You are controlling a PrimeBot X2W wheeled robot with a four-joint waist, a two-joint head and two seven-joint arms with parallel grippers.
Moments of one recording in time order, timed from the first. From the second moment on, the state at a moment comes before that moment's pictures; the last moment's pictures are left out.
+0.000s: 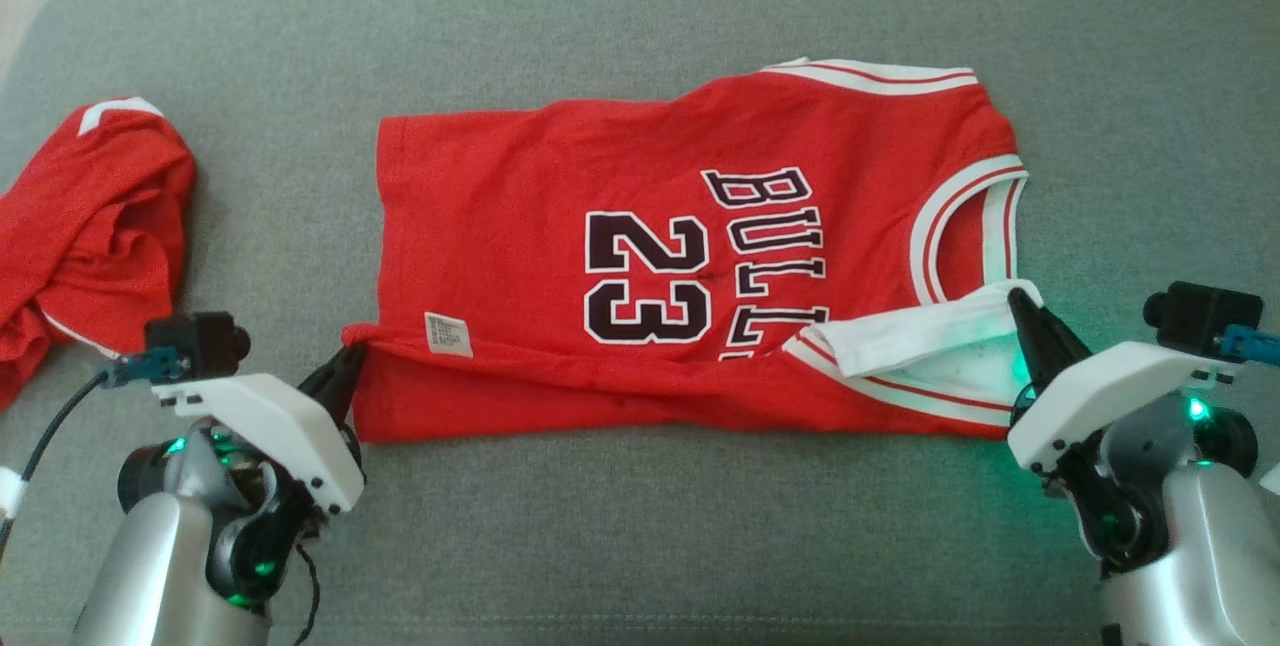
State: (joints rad) left arm -0.19 0.20 -0.12 0.27 -0.53 -0.09 0.35; right arm -0.17 -0.05 -0.08 0.20 0.38 0.12 0.38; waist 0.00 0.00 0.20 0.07
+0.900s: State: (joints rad) left arm -0.22 0.15 -0.13 0.41 -0.53 -0.07 -0.09; right arm -0.26 -0.11 0.02 0.28 0.38 0.12 -0.04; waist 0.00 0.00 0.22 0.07
